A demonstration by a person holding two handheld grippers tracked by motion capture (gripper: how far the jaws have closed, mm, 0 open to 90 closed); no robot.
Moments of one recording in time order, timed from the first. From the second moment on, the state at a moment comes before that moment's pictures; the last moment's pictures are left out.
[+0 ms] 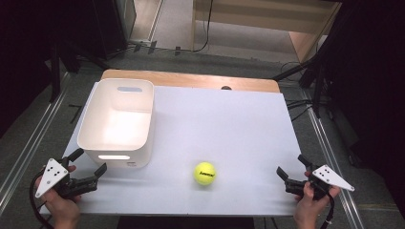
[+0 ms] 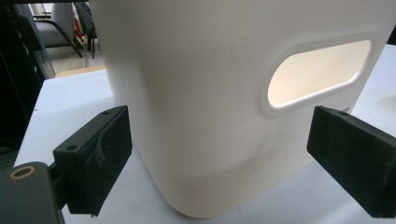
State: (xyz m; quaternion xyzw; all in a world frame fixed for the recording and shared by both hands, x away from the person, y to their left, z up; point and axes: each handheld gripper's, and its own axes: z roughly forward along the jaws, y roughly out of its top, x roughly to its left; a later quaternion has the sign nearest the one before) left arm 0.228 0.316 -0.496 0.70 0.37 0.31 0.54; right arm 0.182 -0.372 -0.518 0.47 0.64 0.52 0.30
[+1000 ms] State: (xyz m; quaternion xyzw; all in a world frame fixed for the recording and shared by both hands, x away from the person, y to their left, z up) left arm 0.225 0.319 -0.496 0.69 0.37 0.31 0.54; right arm 0.187 -0.354 -0.494 0.46 0.65 0.53 0.28
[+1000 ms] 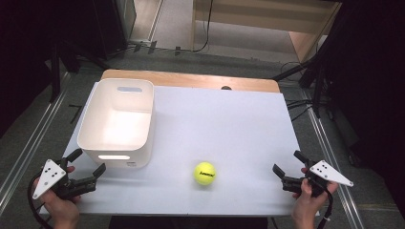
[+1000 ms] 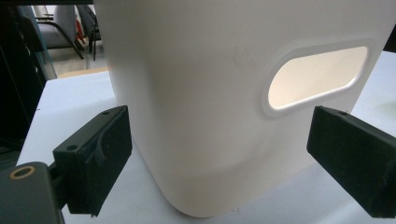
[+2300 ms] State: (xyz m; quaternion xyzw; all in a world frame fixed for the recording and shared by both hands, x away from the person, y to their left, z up) left arm 0.224 0.319 -0.496 0.69 0.37 0.31 0.54; right arm 0.210 -0.304 -0.449 0.38 0.72 0.52 0.24
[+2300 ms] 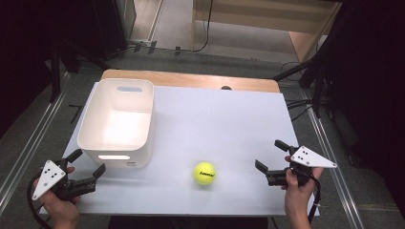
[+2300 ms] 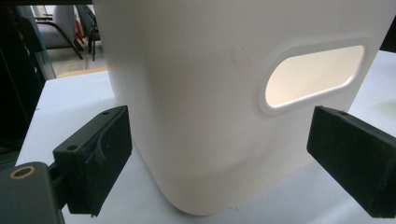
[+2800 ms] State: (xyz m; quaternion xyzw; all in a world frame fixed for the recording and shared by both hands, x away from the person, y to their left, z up) left arm 0.224 0.319 -0.496 0.69 0.37 0.31 0.55; right arm 0.220 -0.281 -0.434 0.35 0.75 0.51 0.22
